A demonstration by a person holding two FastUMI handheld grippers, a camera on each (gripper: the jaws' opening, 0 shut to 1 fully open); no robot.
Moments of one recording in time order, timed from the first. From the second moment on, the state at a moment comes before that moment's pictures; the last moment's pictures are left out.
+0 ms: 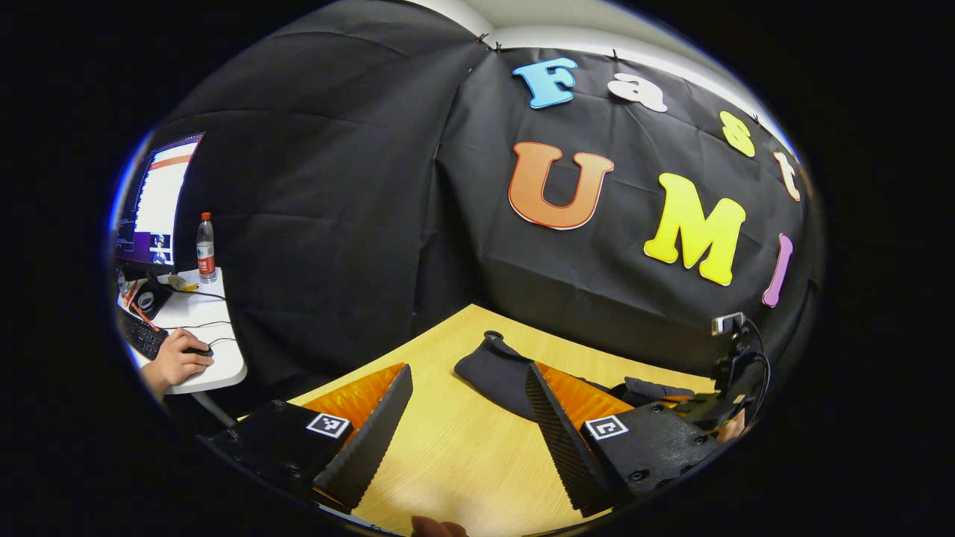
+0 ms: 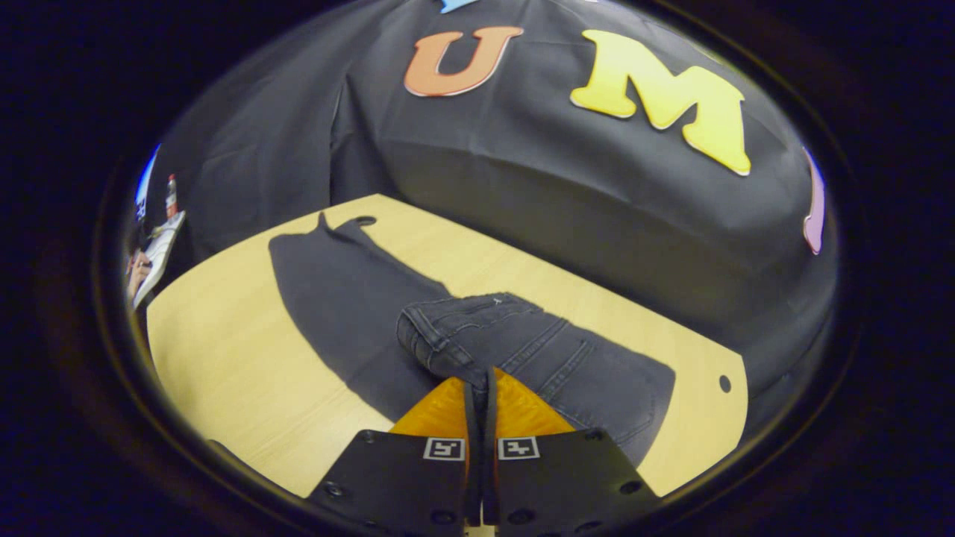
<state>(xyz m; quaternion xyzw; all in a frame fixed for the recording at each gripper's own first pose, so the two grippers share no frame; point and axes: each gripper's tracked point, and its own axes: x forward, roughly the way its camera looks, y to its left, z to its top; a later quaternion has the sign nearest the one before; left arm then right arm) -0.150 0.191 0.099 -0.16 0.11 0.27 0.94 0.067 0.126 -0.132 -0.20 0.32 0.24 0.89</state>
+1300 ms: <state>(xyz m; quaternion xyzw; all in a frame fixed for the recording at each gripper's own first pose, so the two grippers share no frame) -0.101 0.163 0.062 -0.07 0.15 0.20 0.97 0.066 0.110 0.061 -0.11 0.14 0.23 0.96</state>
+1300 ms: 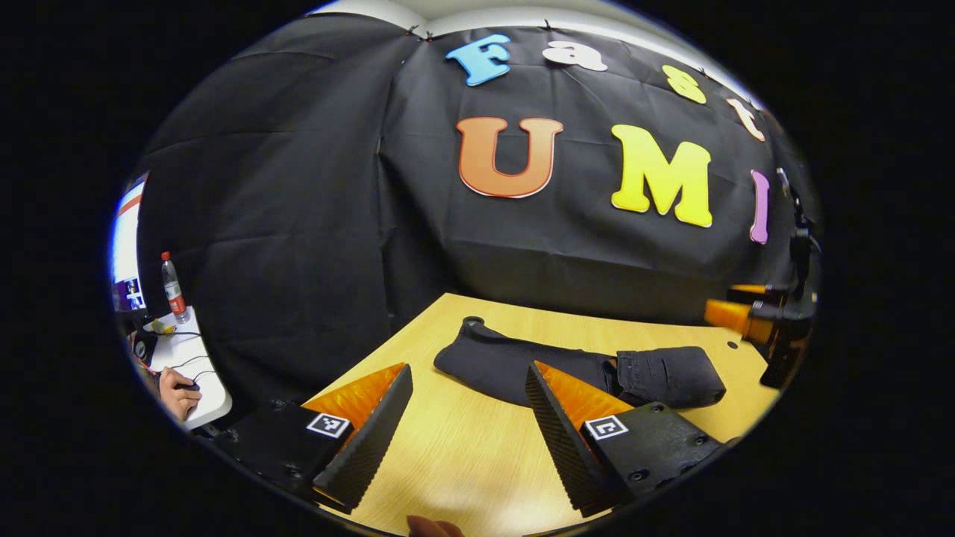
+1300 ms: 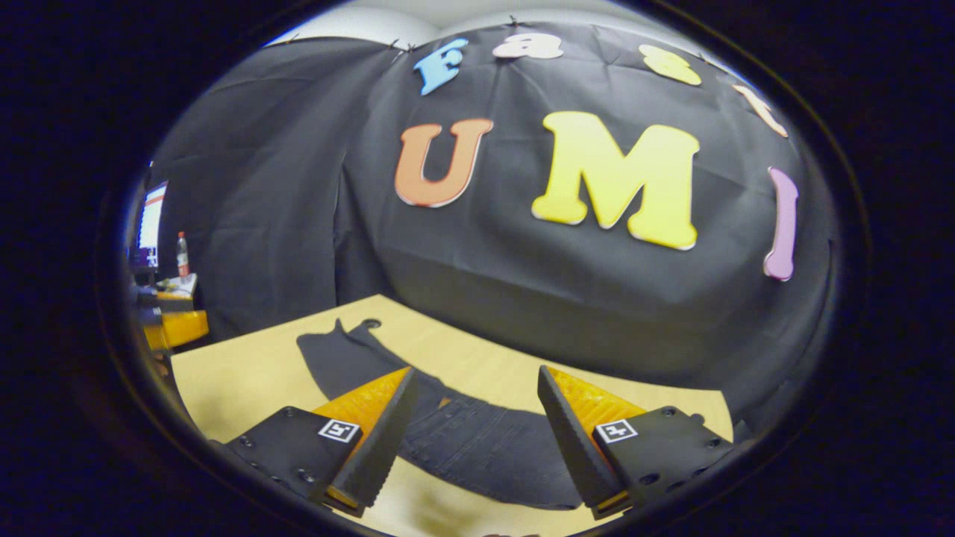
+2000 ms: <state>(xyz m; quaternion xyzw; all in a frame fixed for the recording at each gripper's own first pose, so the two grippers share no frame) 0.008 0.184 -0.082 -0.37 0.28 0.17 0.87 0.052 -0.044 0.214 -0.08 0.03 0.07 0.99</state>
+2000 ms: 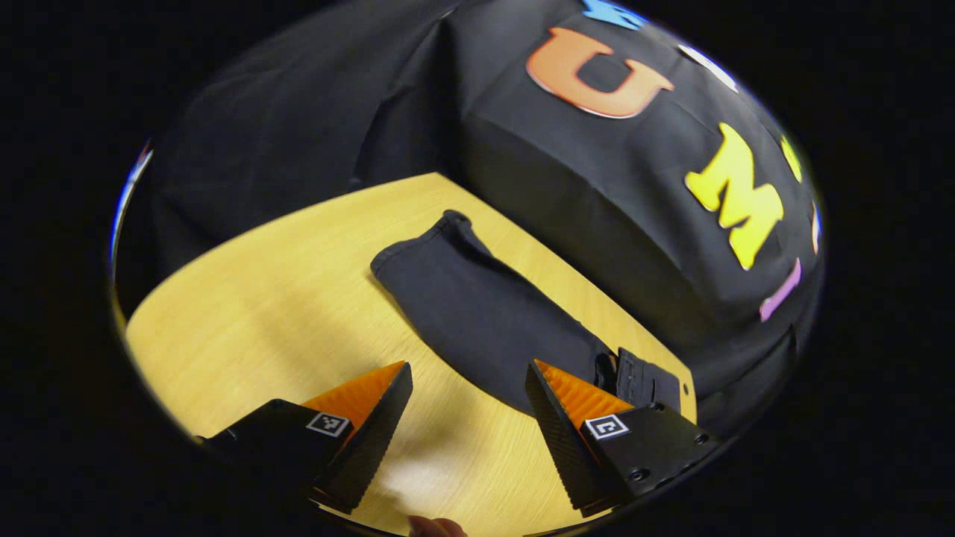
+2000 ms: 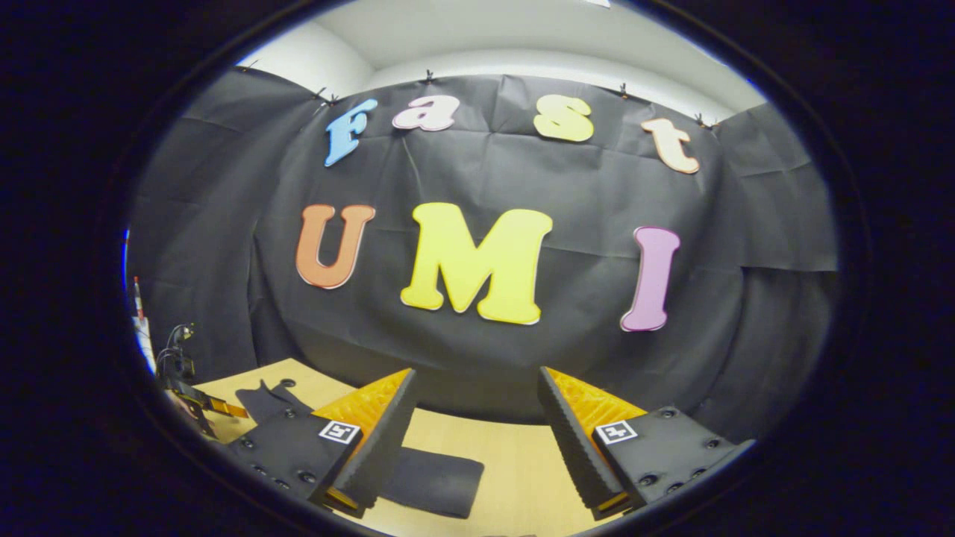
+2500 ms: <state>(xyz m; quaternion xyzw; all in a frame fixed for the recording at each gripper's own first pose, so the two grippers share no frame) 0.070 0.214 -0.100 -0.57 0.22 0.22 0.76 0.055 -0.085 0.213 -0.08 0.05 0.03 1.00</state>
